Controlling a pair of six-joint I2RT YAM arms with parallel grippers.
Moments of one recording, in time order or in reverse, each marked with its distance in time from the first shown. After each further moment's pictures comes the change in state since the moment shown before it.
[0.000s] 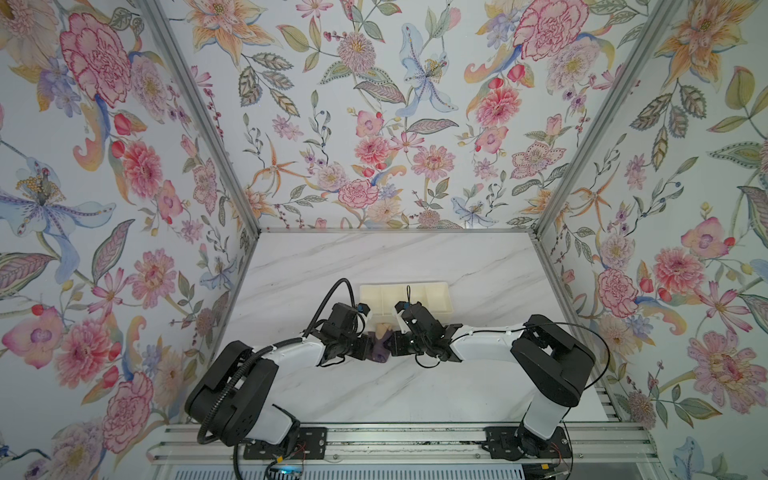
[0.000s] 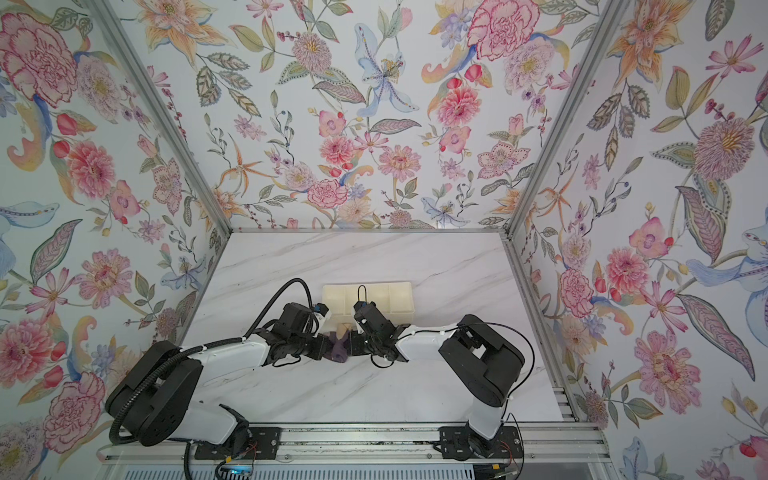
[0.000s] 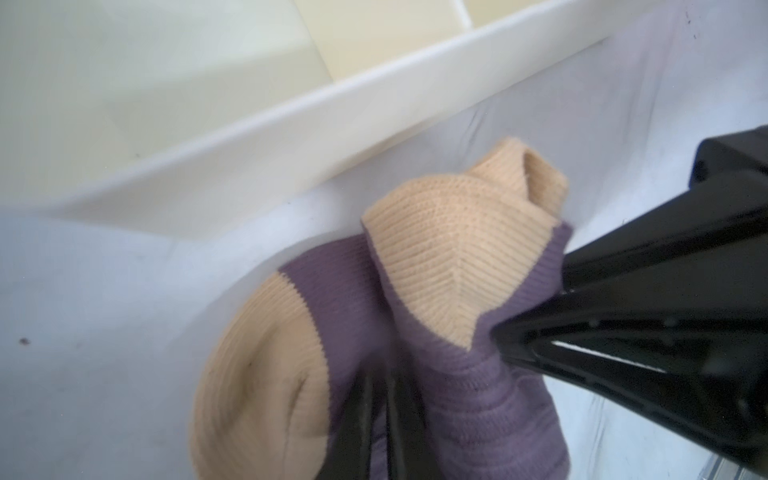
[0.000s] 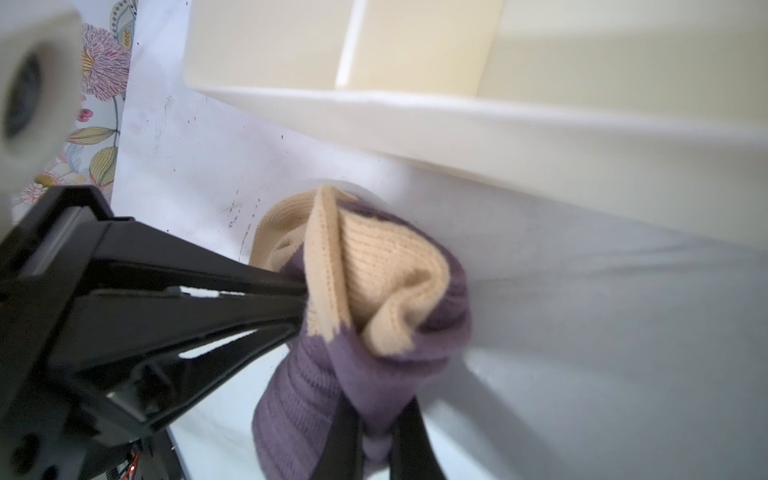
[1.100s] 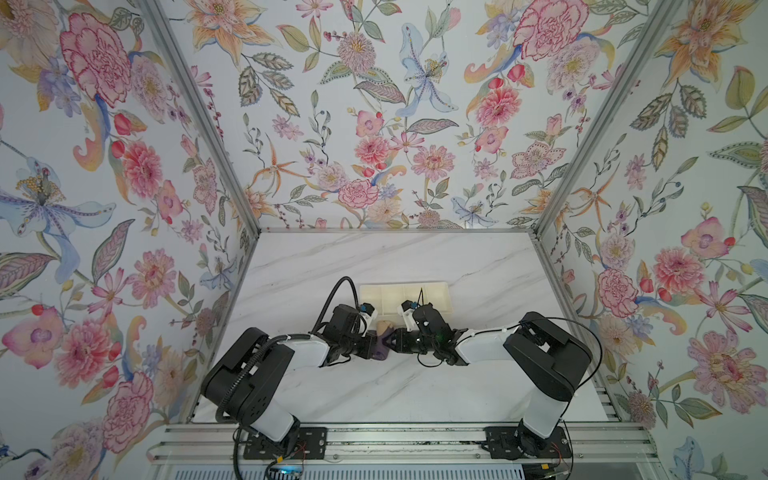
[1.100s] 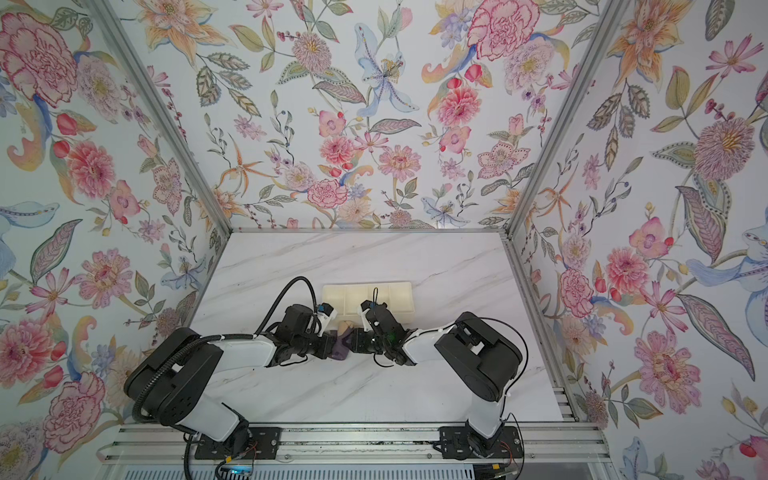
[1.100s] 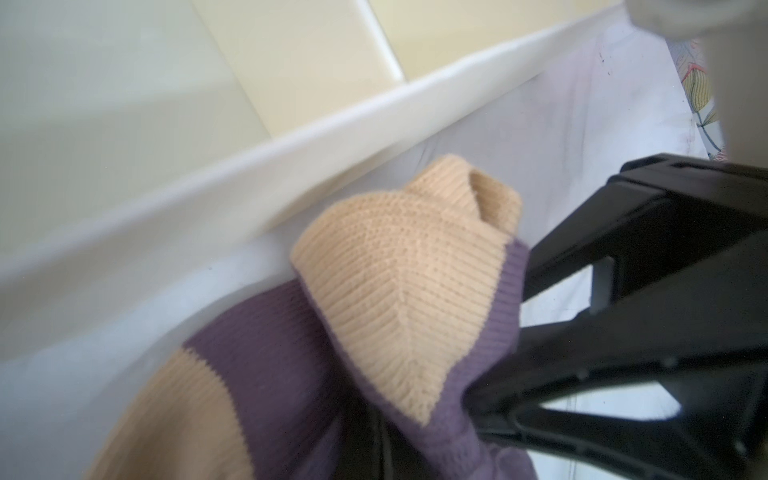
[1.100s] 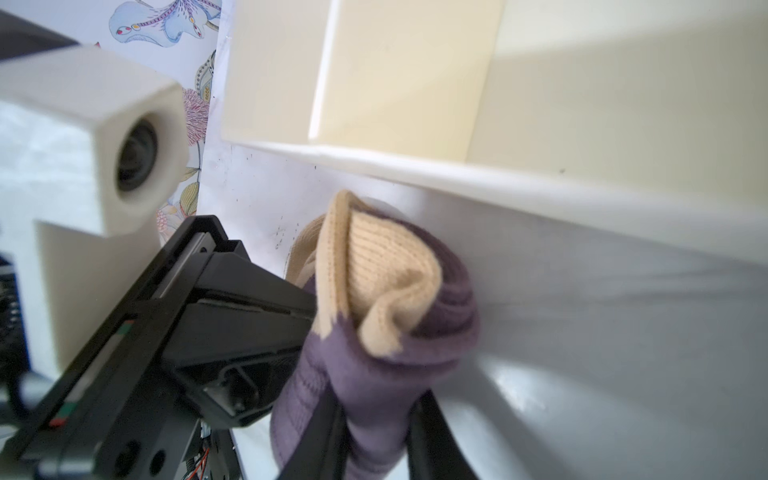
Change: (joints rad) left arm -0.008 0.130 -0.046 0.278 0.139 -0.043; right arm -0.053 0.032 -0.113 0.311 -0.132 0.127
